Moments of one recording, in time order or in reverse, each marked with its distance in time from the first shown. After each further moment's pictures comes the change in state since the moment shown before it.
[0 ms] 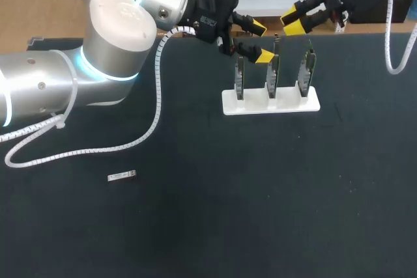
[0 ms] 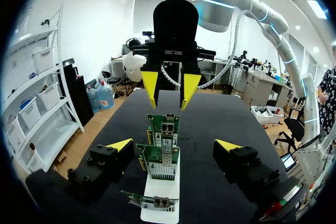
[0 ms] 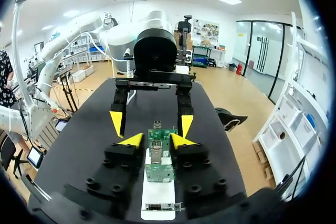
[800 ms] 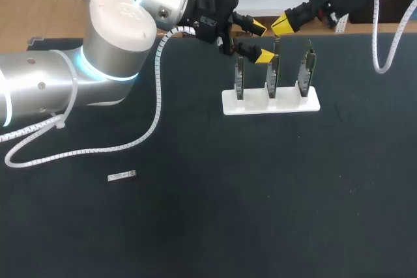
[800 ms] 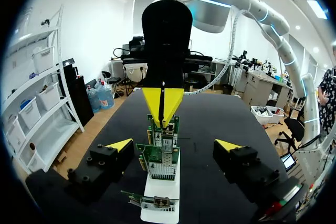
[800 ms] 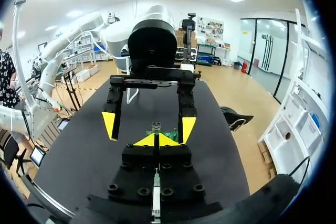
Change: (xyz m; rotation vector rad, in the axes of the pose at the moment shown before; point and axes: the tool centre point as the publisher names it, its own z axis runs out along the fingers) left arm 0.000 0.000 0.000 0.000 0.000 0.000; right arm 0.004 -0.005 0.020 -0.049 0.011 0.012
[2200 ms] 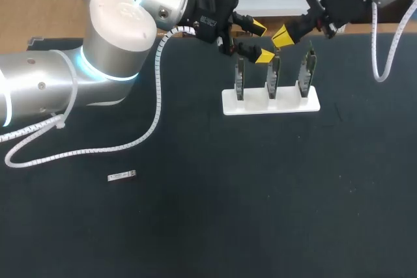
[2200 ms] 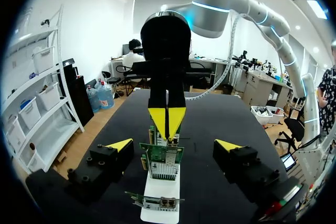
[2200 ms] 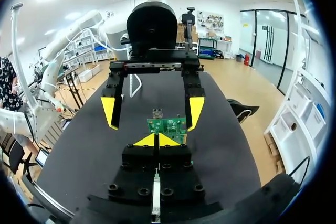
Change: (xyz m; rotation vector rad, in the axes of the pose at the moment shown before) left arm 0.000 0.000 0.000 0.000 0.000 0.000; right arm 0.024 0.008 0.011 -0.035 0.029 0.051
